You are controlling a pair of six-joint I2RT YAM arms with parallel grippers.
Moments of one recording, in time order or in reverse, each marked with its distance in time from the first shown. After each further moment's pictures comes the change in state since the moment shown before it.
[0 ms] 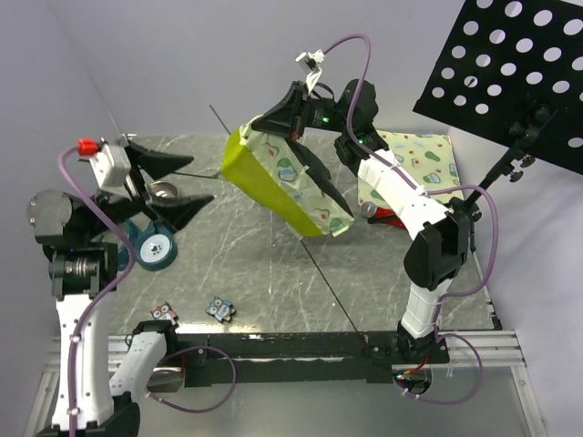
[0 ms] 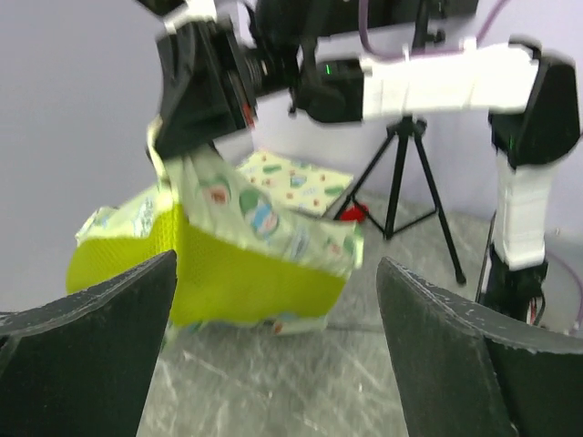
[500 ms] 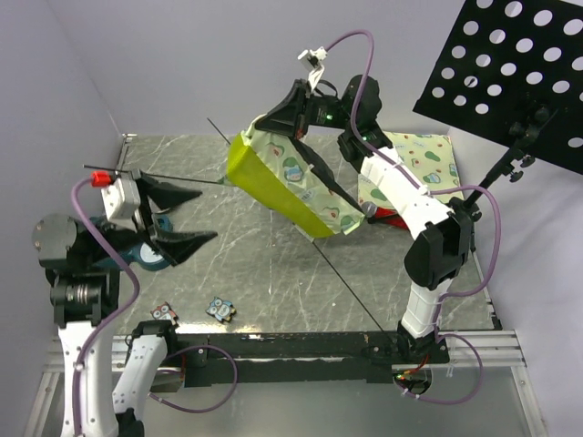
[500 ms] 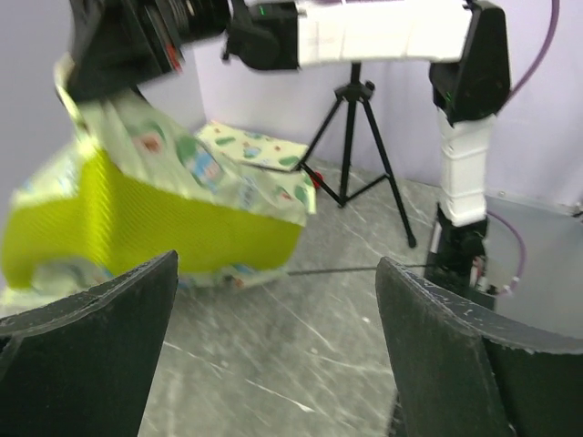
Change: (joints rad) left arm 0.001 -0.129 -0.079 -0.132 0.111 0.063; right arm -0.015 0.000 0.024 -0.047 -0.039 -0.012
